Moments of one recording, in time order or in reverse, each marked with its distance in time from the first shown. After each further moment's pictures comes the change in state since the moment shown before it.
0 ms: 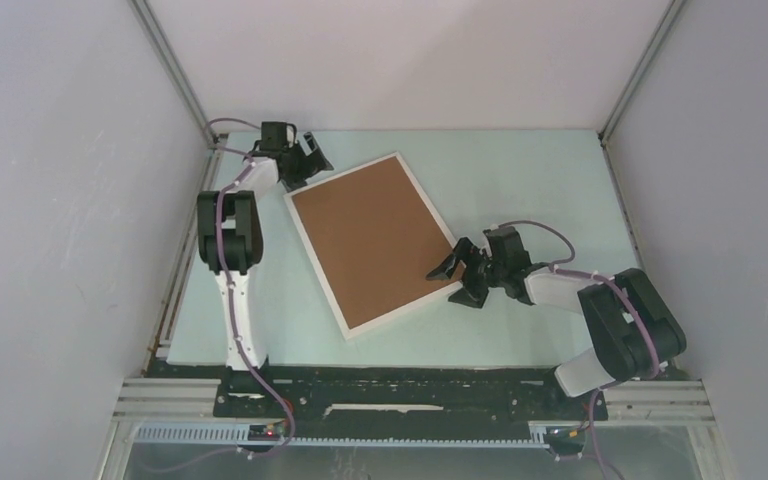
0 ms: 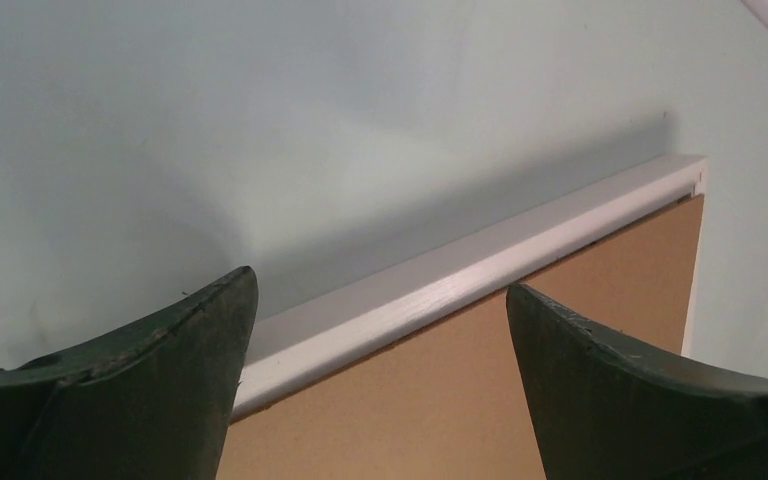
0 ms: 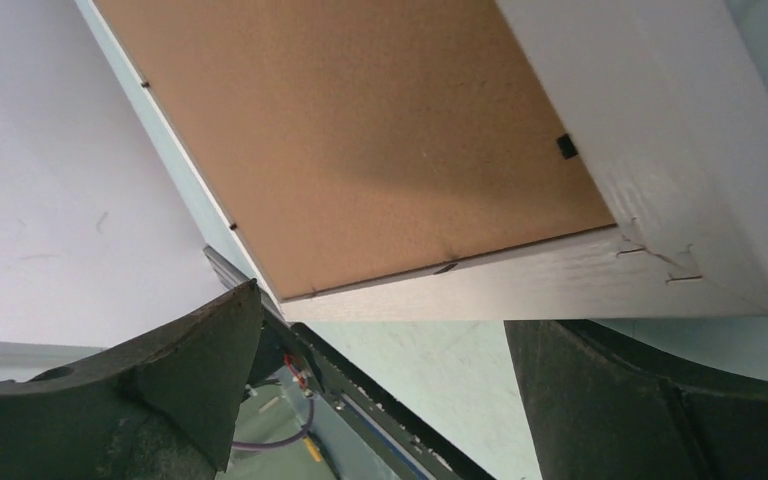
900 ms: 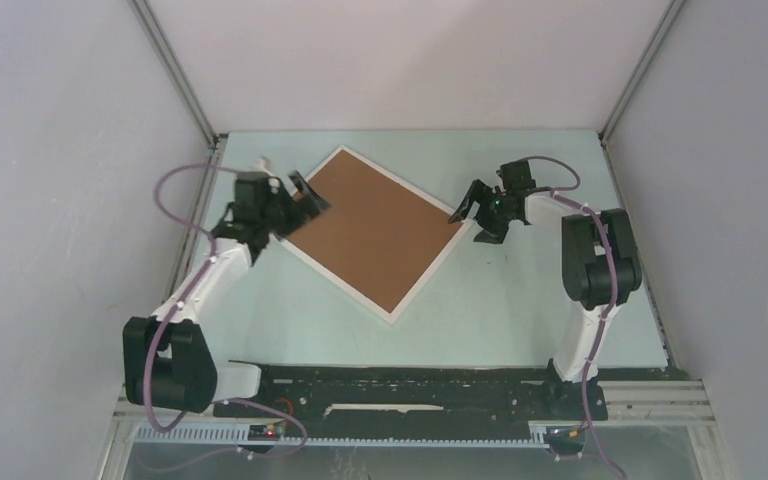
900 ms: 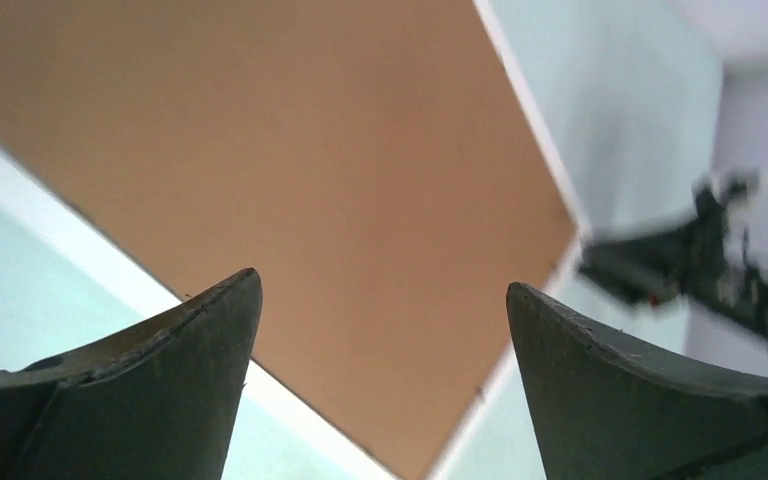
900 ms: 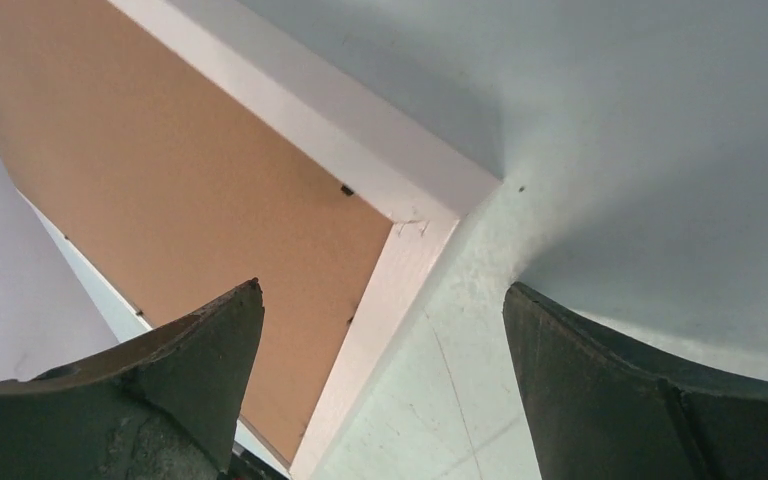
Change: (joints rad) left arm -0.158 -1.028 -1.003 0.118 0.003 -0.163; right arm -0.241 0.441 0.682 -0.414 0.063 -0.363
